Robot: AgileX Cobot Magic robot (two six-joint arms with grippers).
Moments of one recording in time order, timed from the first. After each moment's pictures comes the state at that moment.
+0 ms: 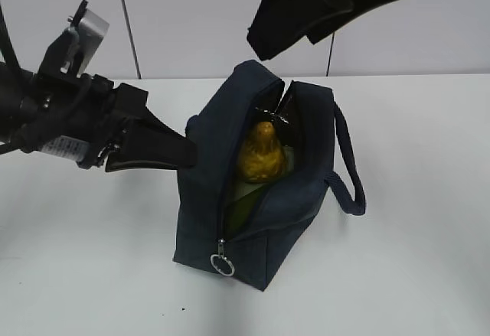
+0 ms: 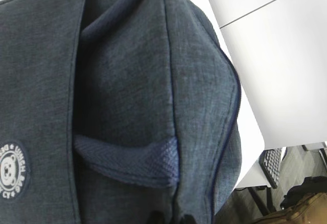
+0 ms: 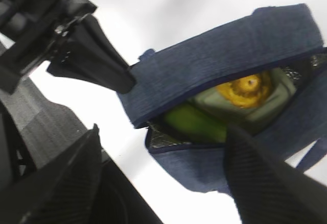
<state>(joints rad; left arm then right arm) -0.30 1.50 -0.87 -1.26 0.90 0.90 0.48 1.53 -1.65 0.37 1.25 -0.31</state>
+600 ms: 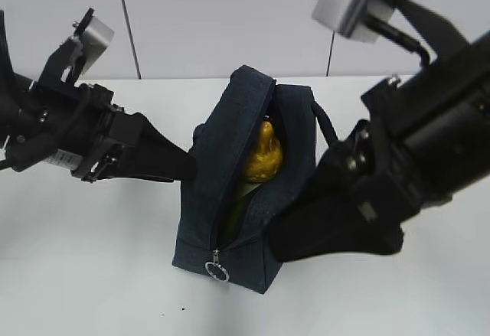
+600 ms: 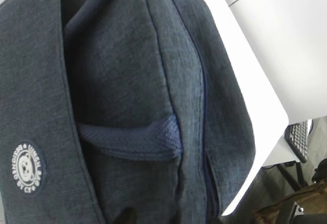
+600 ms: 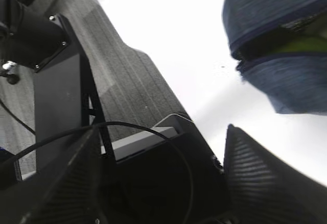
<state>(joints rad) -0.30 1.50 -0.87 -1.17 0.89 0.96 0.48 1.27 -1.02 0.75 1.05 -0.66</state>
